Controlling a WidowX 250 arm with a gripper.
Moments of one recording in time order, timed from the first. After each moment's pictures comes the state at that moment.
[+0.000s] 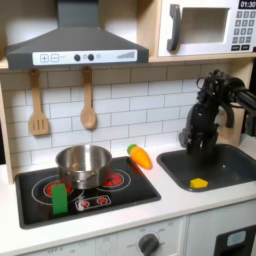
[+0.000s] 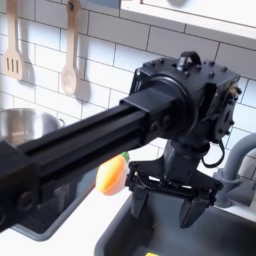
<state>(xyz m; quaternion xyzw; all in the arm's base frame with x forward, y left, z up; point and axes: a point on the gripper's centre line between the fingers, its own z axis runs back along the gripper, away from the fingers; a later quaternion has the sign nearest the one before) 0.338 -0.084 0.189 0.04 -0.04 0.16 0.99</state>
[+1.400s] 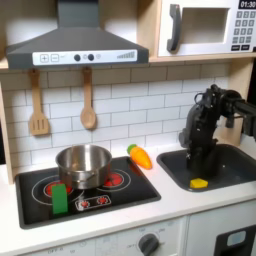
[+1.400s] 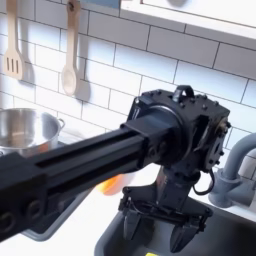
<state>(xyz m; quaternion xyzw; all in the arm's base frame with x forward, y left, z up) 0.332 -0.082 0.152 0.05 -0.01 0.16 0.99</state>
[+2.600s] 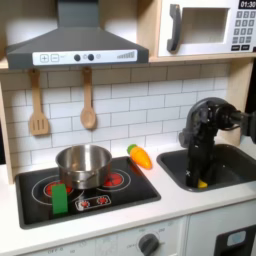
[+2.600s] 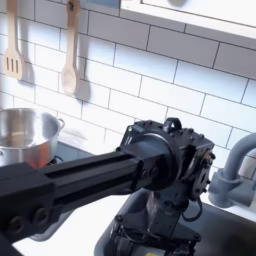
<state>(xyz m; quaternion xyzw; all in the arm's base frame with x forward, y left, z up) 0.324 -0.081 0.113 0.05 0.01 0.18 0.98</state>
